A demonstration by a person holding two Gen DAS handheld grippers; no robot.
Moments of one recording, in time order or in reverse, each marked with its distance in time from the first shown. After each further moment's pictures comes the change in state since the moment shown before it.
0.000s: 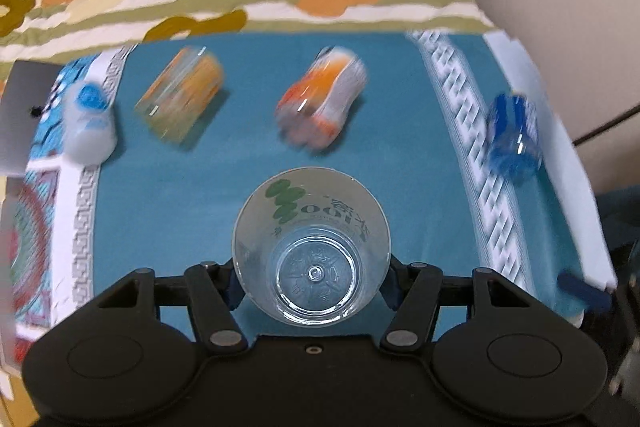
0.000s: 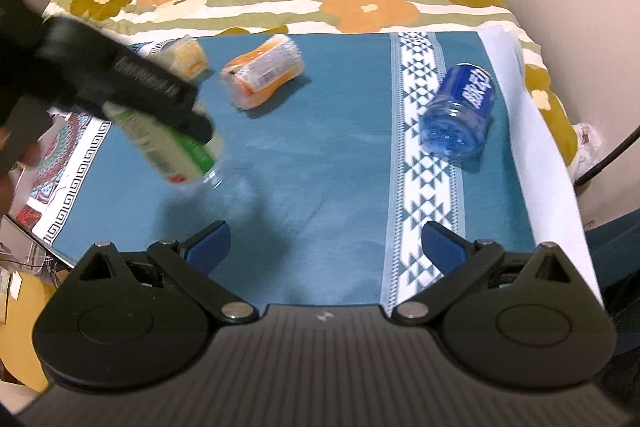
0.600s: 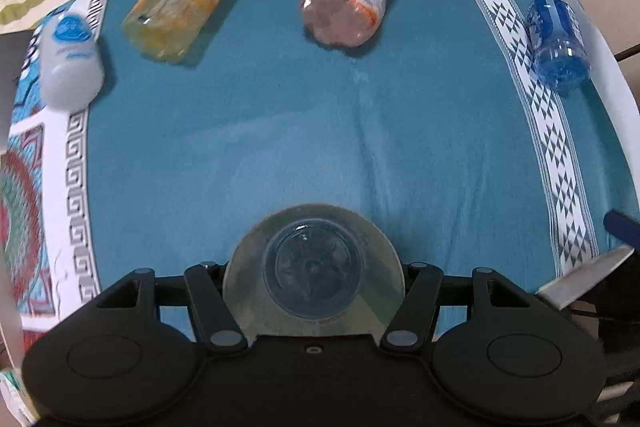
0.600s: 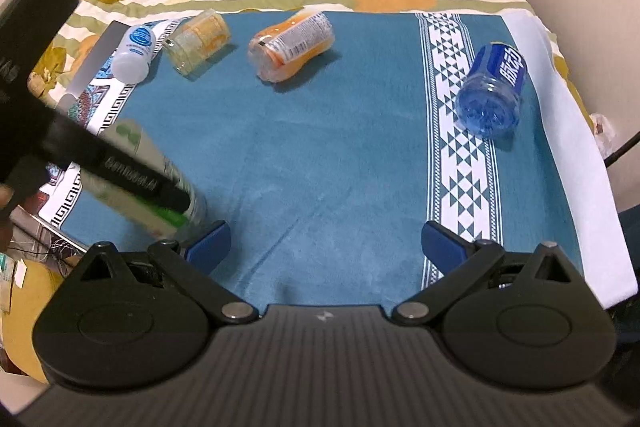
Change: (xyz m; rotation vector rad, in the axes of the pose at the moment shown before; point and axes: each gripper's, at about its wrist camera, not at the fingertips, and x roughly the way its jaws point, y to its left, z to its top) left arm 0.055 0.020 -0.011 0.091 0.194 0.022; right arm 0.015 0.023 -0.013 -0.005 0.043 0.016
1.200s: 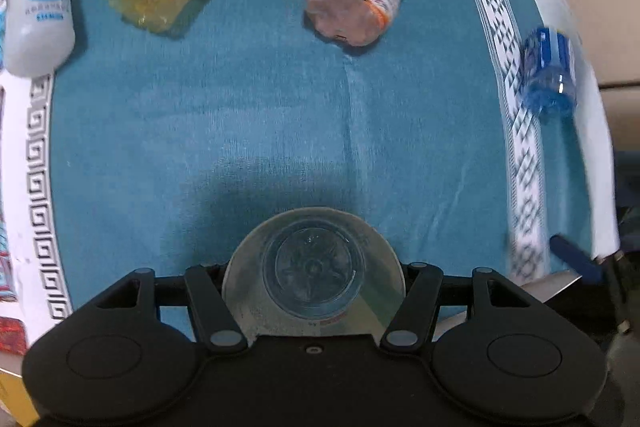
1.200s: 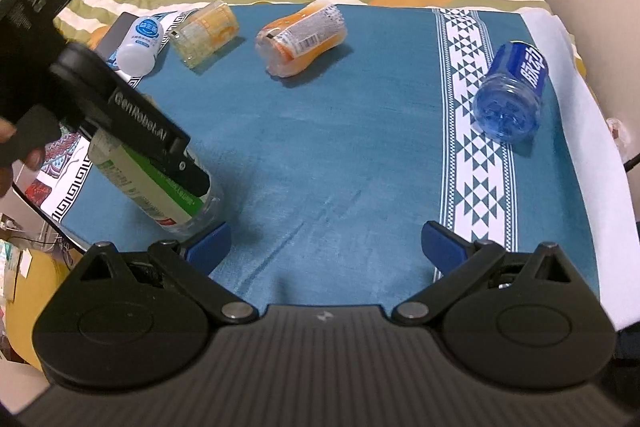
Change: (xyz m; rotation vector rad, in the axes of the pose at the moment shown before) left arm 0.010 0.032 0.021 -0.138 0.150 -0.205; right arm 0.014 -0.001 0.005 -0.030 0.014 0.047
